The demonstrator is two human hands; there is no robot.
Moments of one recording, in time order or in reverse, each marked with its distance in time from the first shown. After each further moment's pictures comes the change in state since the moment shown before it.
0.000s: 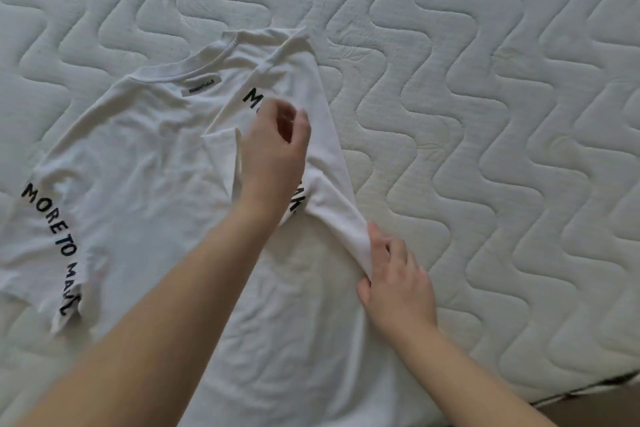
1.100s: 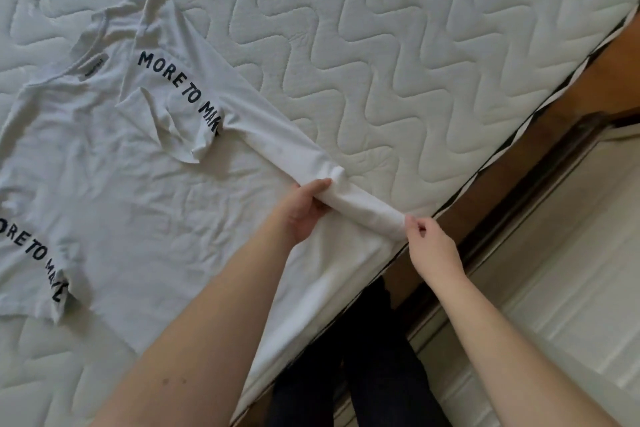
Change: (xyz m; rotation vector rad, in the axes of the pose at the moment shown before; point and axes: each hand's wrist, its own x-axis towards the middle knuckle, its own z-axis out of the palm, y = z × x) left_hand -0.236 -0.047 0.049 -0.655 -0.864 -0.877; right_hand -0.216 0.085 0.078 0.875 -0.079 0.860
